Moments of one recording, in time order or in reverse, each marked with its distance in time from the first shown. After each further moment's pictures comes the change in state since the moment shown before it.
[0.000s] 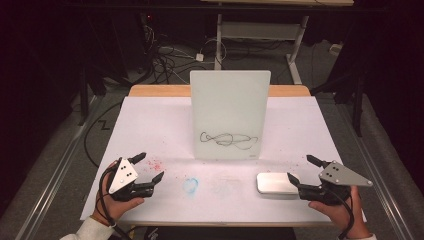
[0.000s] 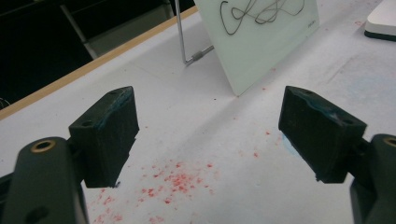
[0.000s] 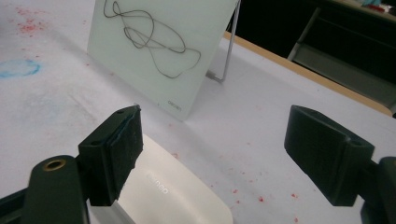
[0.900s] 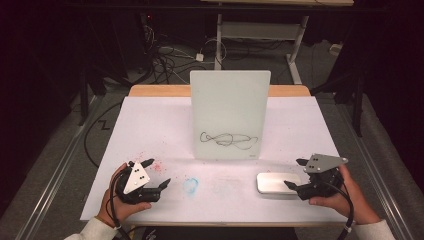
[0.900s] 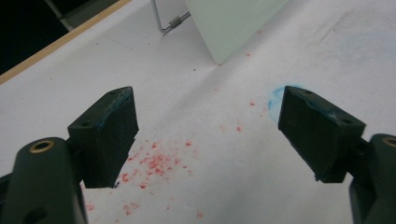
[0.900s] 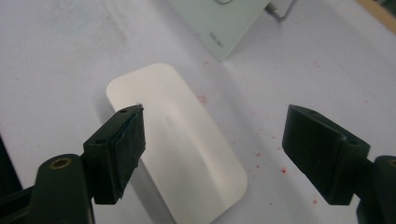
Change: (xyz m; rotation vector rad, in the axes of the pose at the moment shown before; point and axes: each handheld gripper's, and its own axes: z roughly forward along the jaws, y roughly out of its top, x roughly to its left) left arm -0.013 -0.003 0.014 0.113 -0.052 0.057; right arm -0.013 0.015 0.026 0.334 0.229 -0.189
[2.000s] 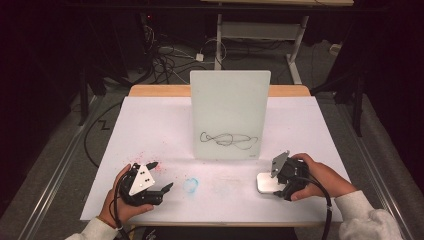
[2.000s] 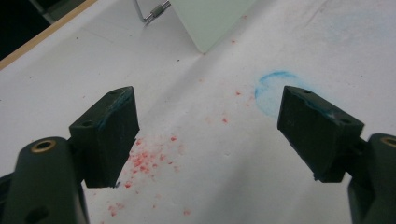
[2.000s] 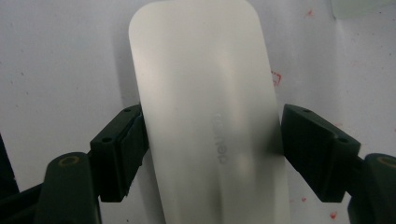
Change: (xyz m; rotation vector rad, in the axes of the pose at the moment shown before) left arm -0.006 0.000 0.006 0.042 -0.039 0.042; right arm 0.004 0.035 0.068 0.422 0.240 -0.357
